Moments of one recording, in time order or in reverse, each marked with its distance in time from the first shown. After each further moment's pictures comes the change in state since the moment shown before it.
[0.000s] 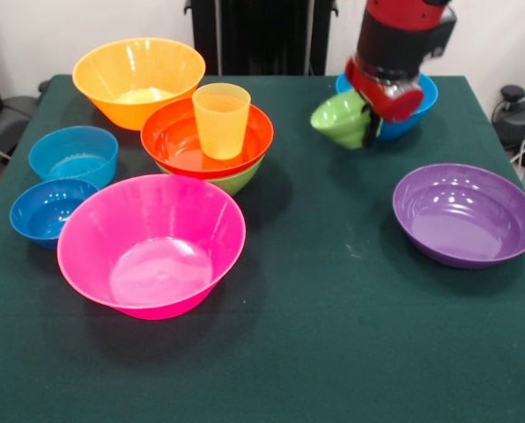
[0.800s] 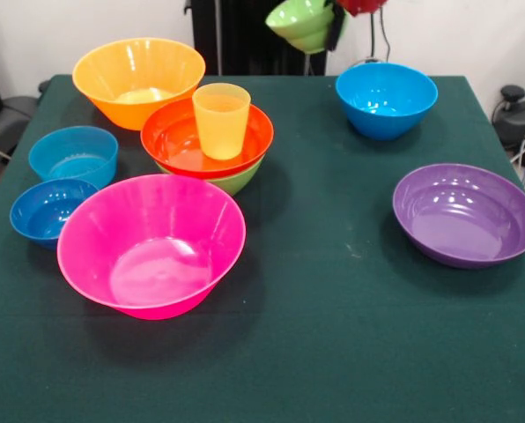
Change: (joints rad) arm -0.010 -0.199 -0.162 -0.069 -0.182 0.316 0.000
